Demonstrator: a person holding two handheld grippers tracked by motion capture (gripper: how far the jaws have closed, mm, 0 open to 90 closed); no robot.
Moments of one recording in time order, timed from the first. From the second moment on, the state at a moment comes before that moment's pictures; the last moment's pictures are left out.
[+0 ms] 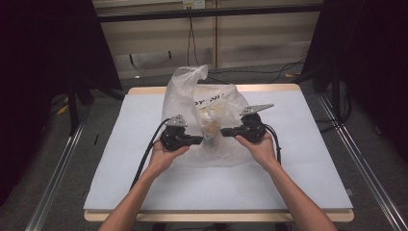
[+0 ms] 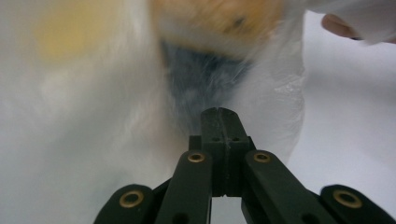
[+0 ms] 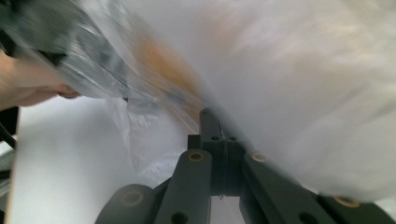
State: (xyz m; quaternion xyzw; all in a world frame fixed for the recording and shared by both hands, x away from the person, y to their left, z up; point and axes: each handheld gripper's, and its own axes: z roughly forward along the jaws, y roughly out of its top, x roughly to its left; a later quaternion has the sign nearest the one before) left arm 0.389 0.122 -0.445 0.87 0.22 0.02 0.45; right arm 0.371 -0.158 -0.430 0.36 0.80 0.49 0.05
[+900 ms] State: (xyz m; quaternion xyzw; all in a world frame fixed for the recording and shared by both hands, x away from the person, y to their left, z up) left arm 0.383 0.135 -0.460 0.87 0.23 0.03 0.44; right arm 0.369 -0.177 -0.460 0.37 0.80 0.46 0.05
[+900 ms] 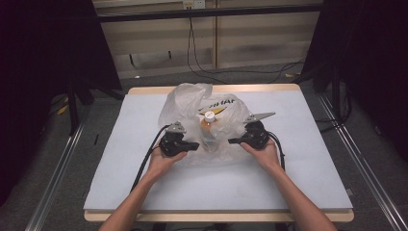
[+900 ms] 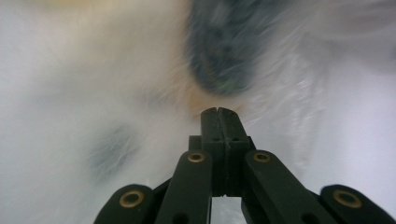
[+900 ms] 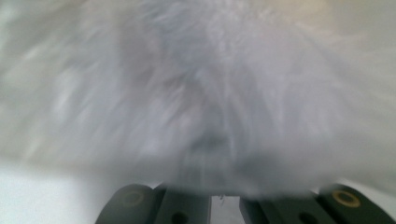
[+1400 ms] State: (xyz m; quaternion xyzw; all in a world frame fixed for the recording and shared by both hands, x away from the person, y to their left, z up) left arm 0.350 0.171 -0.394 0.81 0.20 0.05 0.54; right arm 0.321 -0.205 -0.384 0.33 0.77 0.54 0.09
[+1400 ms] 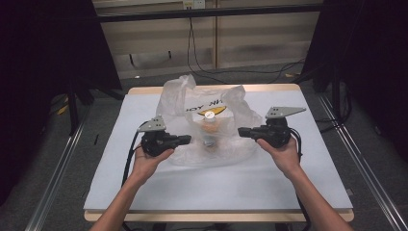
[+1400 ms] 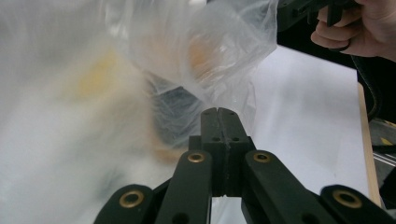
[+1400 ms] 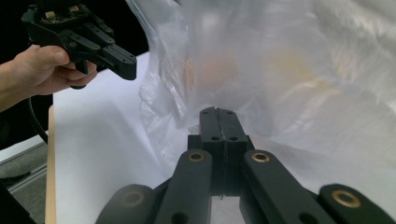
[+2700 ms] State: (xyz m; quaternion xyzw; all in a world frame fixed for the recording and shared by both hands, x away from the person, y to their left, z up) left arm 0.426 0.172 -0.341 0.80 0.23 0.09 0.56; right arm 0.382 -0.182 -0.339 0.32 0.76 0.55 0.11
